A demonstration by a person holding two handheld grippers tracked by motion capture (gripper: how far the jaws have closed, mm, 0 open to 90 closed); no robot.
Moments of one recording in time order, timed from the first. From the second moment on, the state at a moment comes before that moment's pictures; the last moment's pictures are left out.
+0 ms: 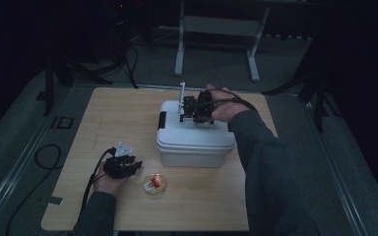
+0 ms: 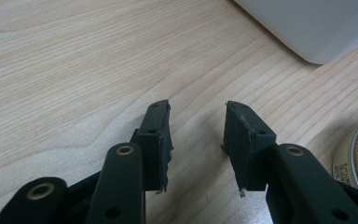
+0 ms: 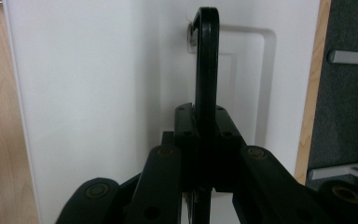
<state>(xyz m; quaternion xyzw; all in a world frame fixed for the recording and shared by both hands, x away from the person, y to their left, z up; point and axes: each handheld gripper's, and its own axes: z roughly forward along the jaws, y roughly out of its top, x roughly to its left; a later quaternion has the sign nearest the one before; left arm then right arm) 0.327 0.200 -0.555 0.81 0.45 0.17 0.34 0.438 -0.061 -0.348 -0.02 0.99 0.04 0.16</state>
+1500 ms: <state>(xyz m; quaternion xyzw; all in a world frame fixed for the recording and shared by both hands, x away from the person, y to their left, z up) 0.327 0.199 -0.555 0.81 0.45 0.17 0.34 0.432 -0.109 -0.331 0.02 0.98 0.04 0.17</state>
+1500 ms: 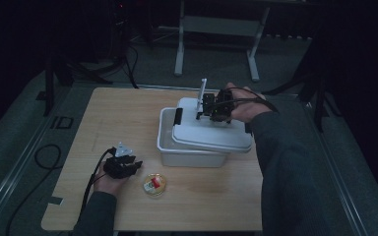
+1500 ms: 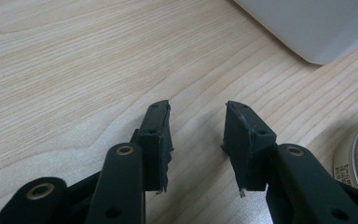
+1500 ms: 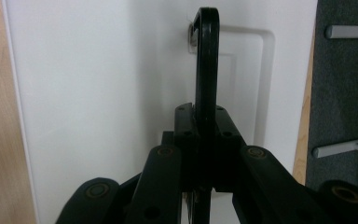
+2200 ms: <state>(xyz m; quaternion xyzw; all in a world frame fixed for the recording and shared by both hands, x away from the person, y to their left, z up) 0.328 0.198 -0.555 0.81 0.45 0.17 0.34 0.435 -0.140 -0.334 0.04 0.98 0.05 0.16</state>
